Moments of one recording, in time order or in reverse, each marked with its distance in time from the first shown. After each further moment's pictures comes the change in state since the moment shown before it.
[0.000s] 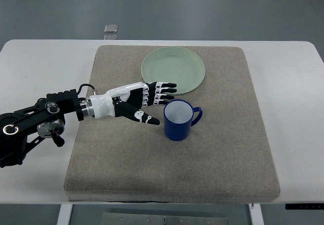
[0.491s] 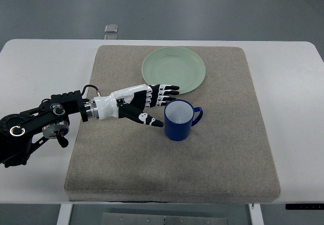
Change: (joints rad) left arm -0.005 -0.029 0.002 0.028 0.031 0.024 0.003; right arm 0.000 0.000 0.000 0.000 0.000 0.000 0.000
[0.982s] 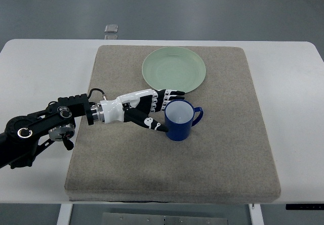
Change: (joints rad) left arm -0.005 -0.040 0.028 0.018 0.002 0.002 0.002; right arm 0.000 0.000 0.000 0.000 0.000 0.000 0.000
